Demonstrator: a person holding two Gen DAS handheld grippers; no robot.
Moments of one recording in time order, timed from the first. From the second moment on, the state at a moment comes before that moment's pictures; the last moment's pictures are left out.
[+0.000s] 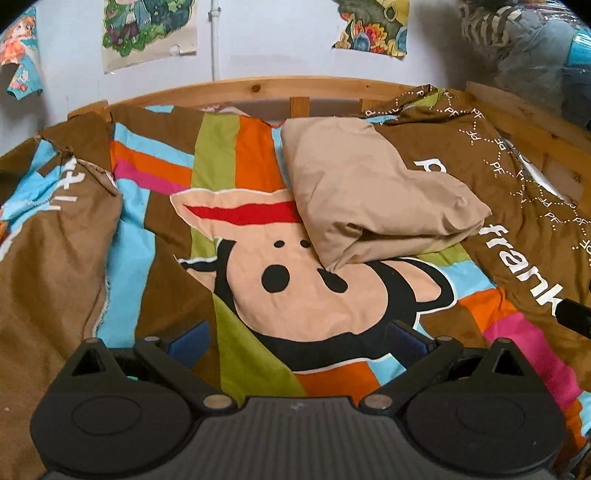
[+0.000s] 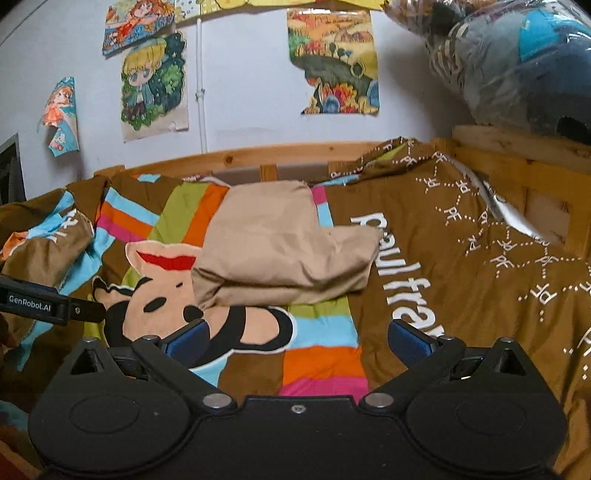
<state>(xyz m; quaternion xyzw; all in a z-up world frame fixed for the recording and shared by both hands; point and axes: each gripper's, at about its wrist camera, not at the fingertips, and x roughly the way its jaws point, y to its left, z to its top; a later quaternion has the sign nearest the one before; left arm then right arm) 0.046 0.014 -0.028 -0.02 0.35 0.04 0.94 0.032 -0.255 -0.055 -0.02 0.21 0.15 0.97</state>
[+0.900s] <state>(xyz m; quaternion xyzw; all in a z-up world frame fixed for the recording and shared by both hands) 0.046 0.014 -0.027 -0.02 0.35 0.02 0.94 0.039 -0.258 -0.061 -0.01 0.23 0.13 0.96</state>
